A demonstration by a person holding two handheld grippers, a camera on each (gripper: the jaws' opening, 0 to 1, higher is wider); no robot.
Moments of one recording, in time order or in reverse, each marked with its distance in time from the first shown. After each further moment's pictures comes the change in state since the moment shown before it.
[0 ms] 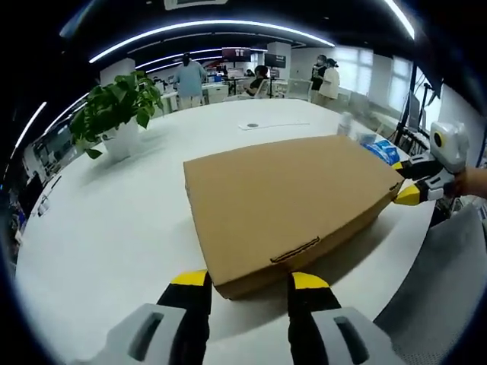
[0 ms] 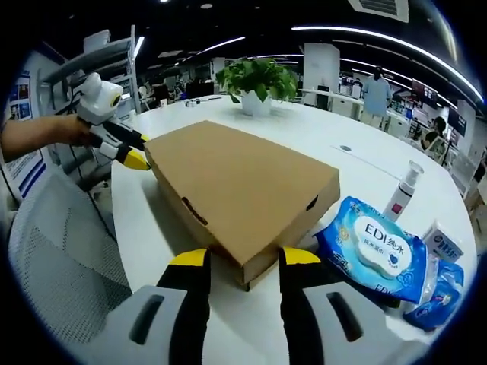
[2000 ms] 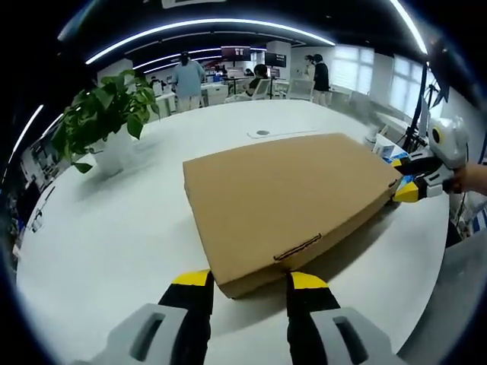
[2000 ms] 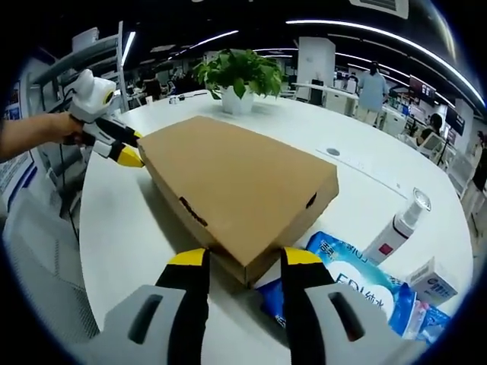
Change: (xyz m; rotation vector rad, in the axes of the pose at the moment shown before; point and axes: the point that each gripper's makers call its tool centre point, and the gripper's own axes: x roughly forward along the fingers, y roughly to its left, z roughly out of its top) left arm 0.056 0.030 0.053 0.017 0.010 -0.002; right arm 0.044 -0.069 0.032 0.024 0.037 -0.039
